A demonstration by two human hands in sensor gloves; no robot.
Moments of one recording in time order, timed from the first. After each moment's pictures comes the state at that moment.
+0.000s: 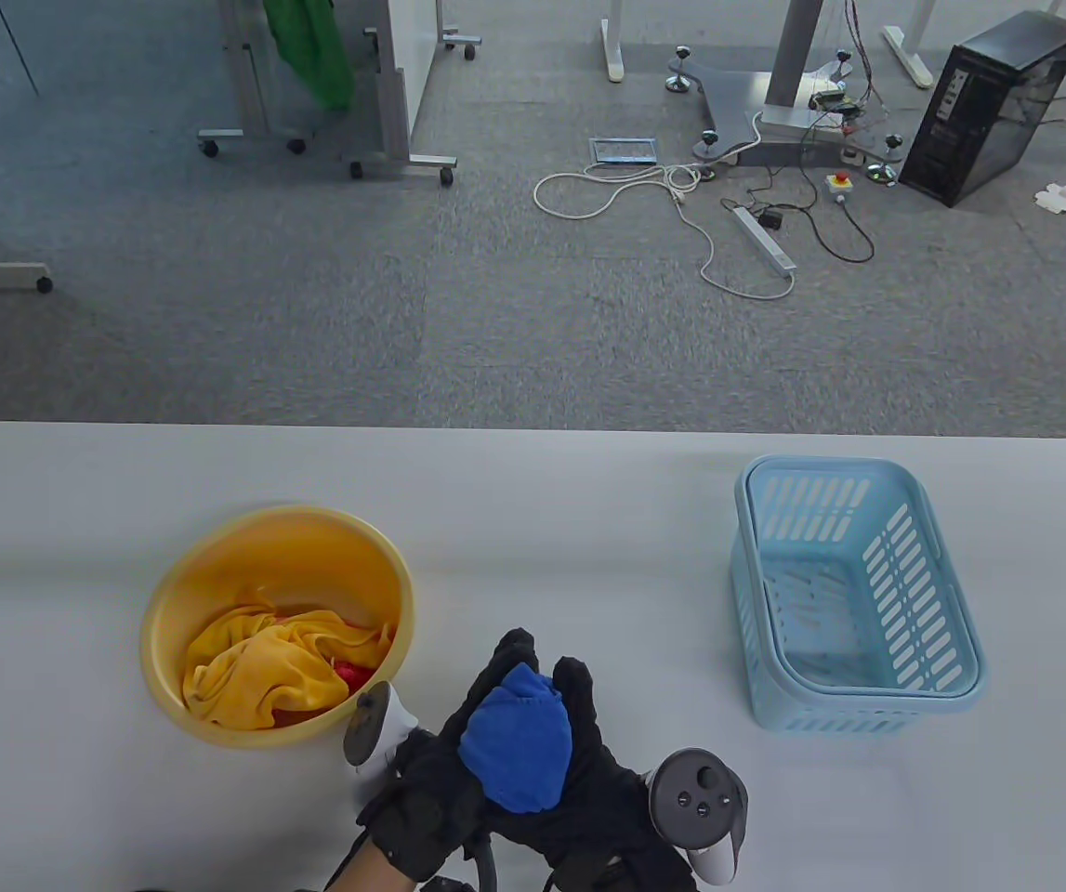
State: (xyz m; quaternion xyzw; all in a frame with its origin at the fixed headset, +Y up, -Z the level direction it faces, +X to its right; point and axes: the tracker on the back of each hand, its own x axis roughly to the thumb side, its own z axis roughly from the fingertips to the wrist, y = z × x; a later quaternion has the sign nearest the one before) left_hand -0.111 -0.726 -0.251 -0.21 -0.34 0.77 0.50; right_hand 0.065 -0.705 -0.214 0.21 -0.02 0.78 0.59
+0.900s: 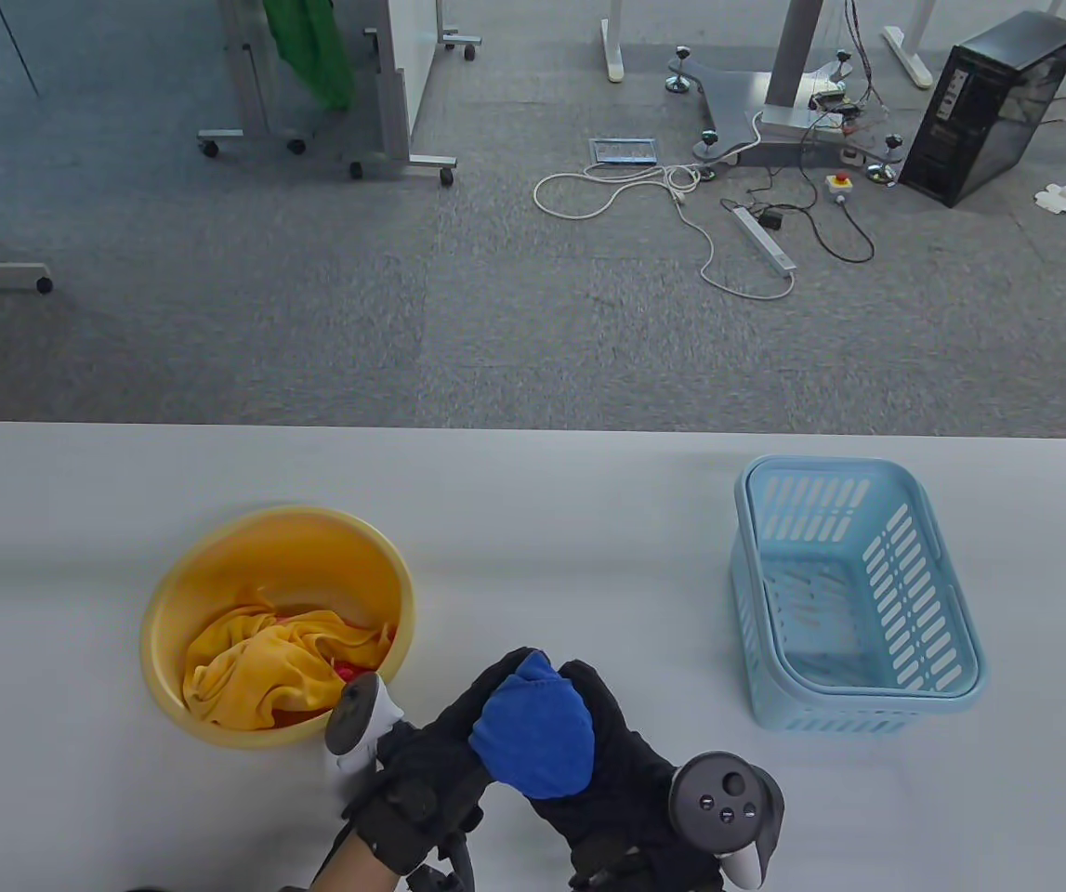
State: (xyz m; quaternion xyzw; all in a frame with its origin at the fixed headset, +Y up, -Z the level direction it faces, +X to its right) left_hand -0.127 -0.715 -0.255 -0.22 -0.30 0.75 0.55; right_hand 0.091 -0.690 -0.215 0.17 -0.08 0.82 0.54
